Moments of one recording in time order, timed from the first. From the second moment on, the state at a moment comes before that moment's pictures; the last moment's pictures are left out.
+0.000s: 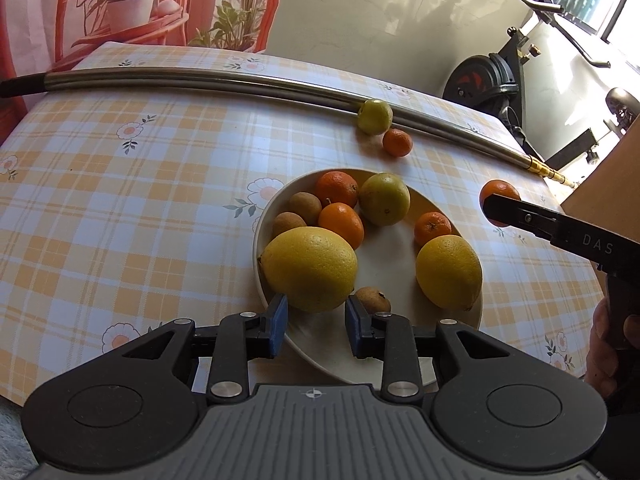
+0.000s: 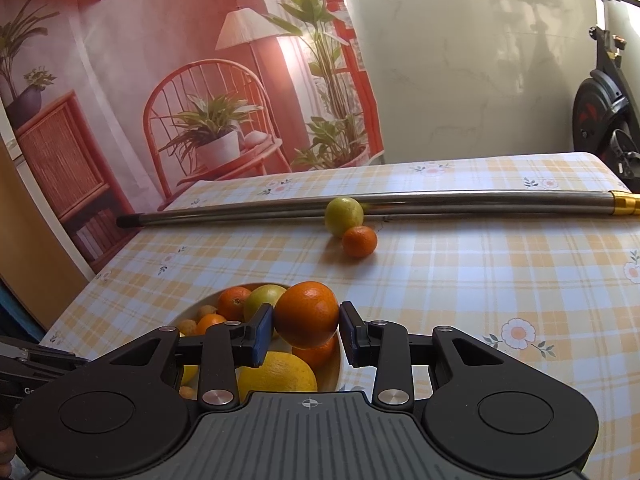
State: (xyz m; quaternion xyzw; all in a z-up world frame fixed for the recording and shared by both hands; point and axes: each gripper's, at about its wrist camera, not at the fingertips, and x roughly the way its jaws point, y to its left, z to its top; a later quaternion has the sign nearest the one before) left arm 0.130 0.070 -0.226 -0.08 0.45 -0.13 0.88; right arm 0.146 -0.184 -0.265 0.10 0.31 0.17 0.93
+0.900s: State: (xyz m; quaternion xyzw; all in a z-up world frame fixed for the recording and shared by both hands) left arm 0.145 0.100 -0.189 -0.09 0.36 -0.05 0.93; right arm 0.182 -0.099 -0.280 -0.02 0.39 0.25 0.89
